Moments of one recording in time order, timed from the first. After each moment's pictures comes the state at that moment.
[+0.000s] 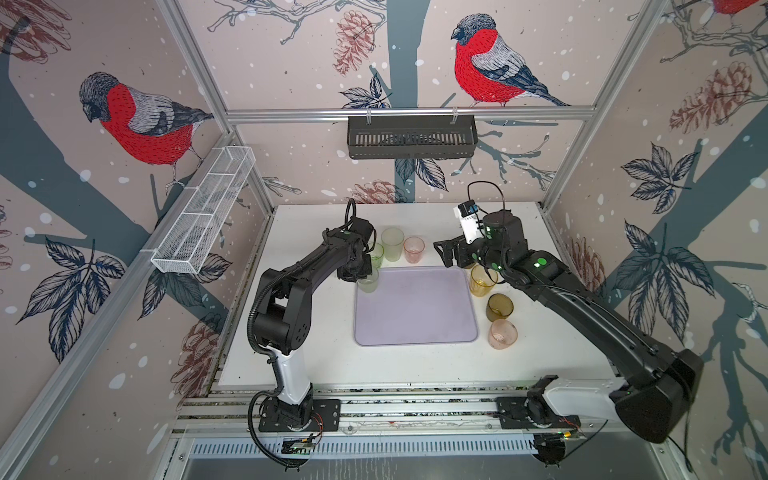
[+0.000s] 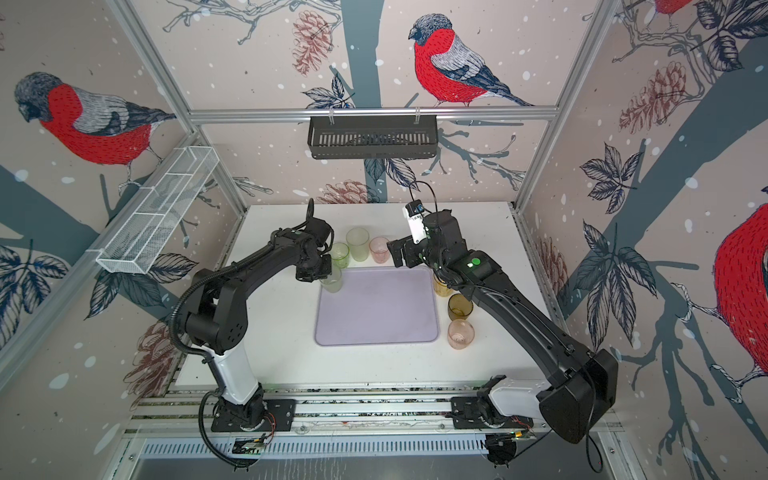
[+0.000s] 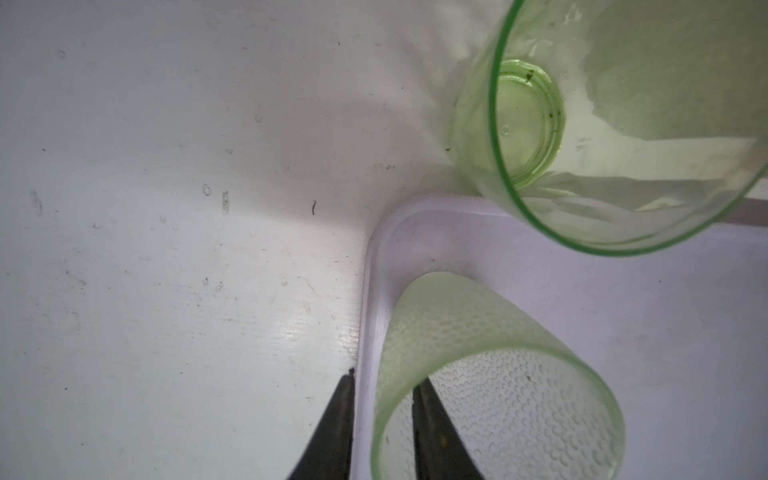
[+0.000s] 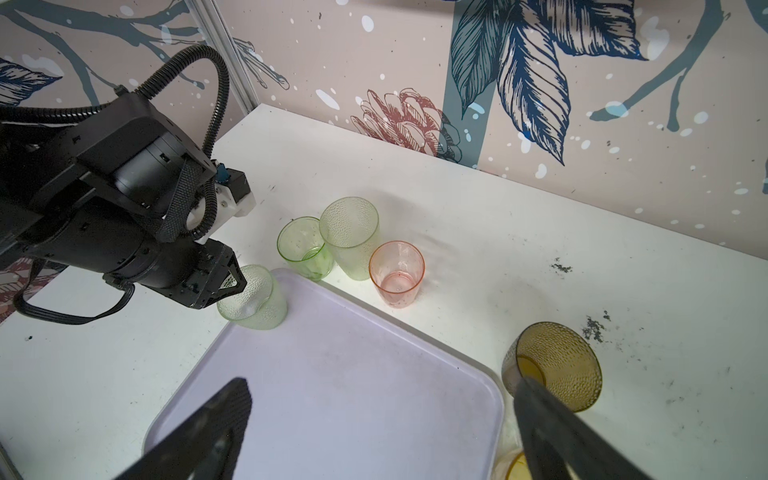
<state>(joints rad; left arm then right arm) -0.37 1.85 1.44 -0.92 -0.07 -0.49 0.60 1.28 1.25 -0.46 -0.03 0.09</state>
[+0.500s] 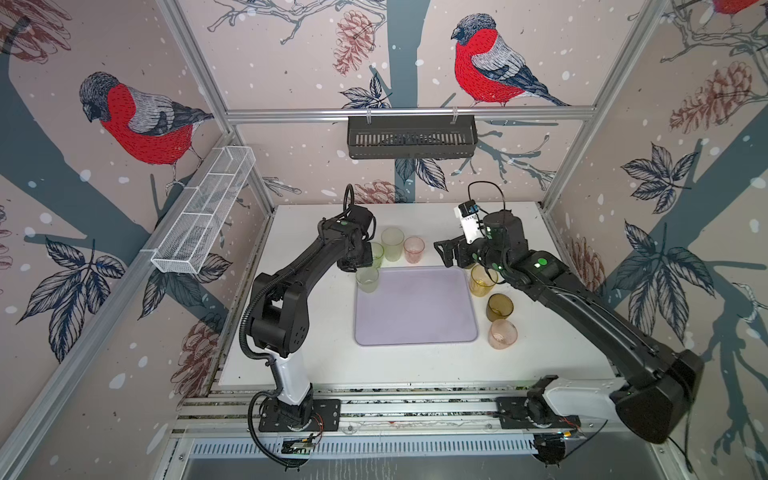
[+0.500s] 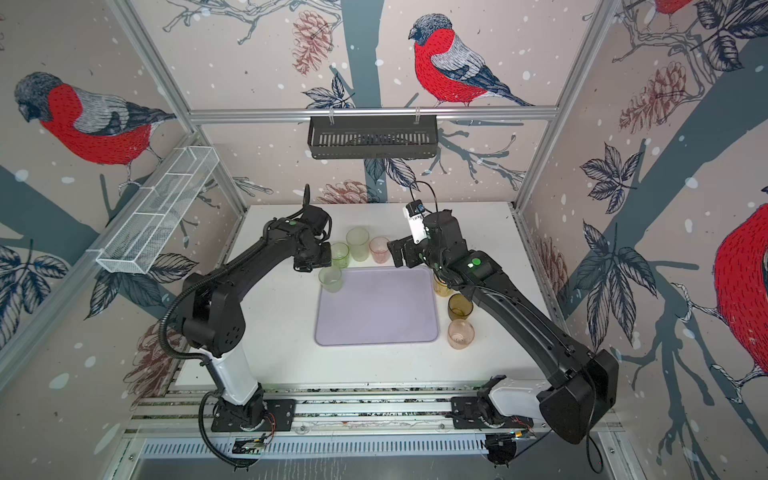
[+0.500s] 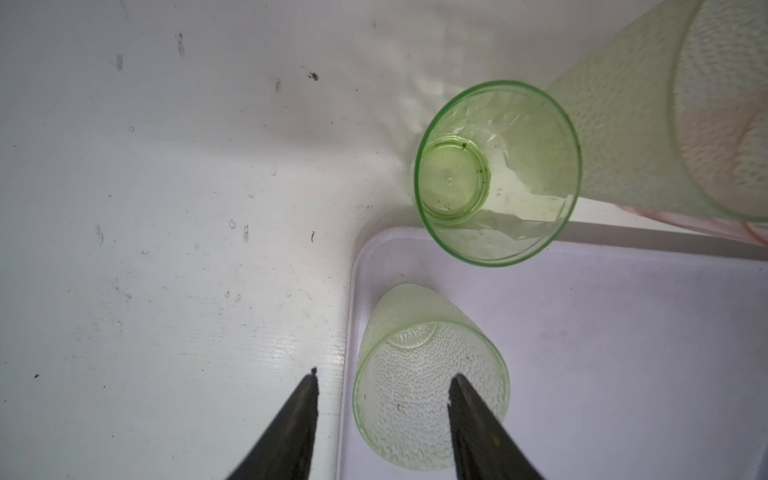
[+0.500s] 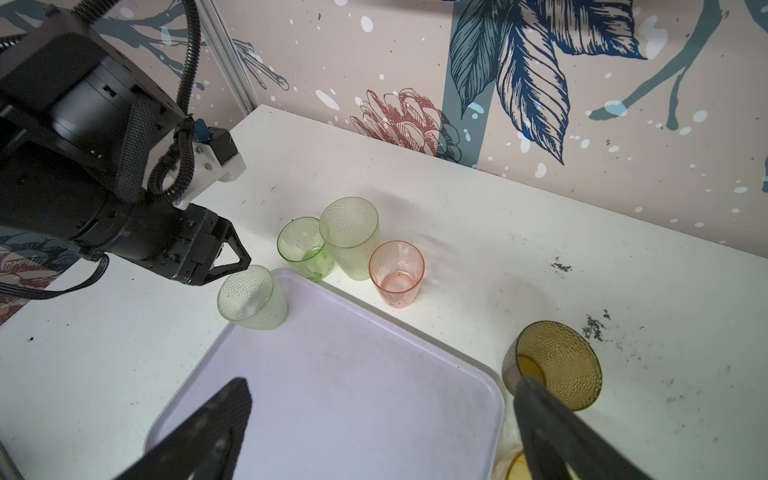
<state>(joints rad) -0.37 1.83 1.57 -0.99 -0.08 -0.49 0.60 1.28 1.25 -0.46 -0.03 0.09</state>
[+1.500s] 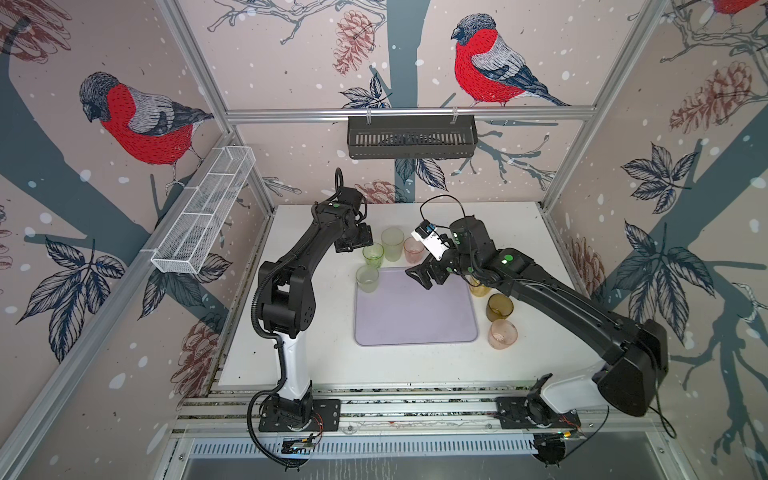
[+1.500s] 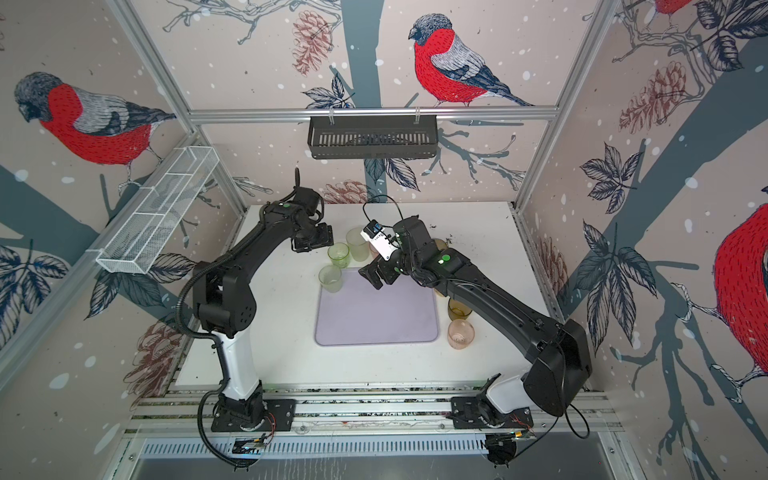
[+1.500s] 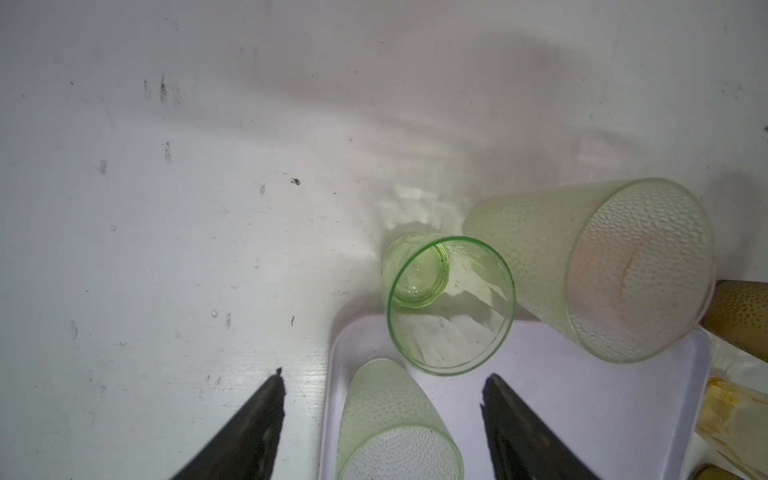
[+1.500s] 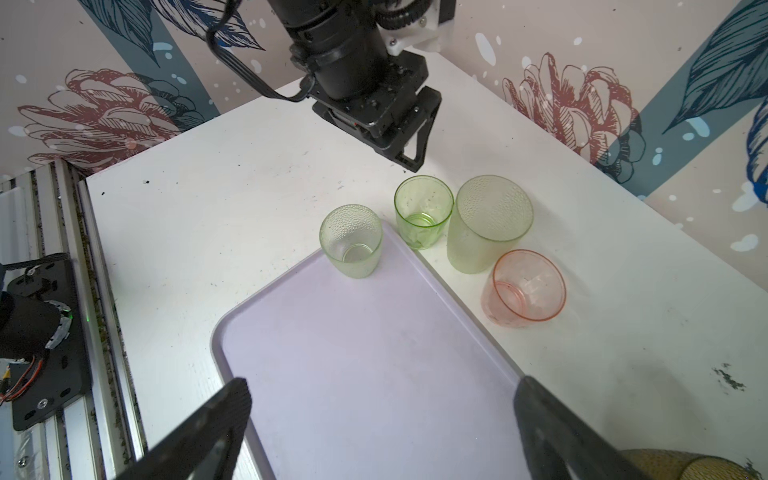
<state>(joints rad) -0.28 2.00 1.82 -1.00 0.05 -0.44 0.74 1.44 1.30 -0.48 -0.25 -0.14</state>
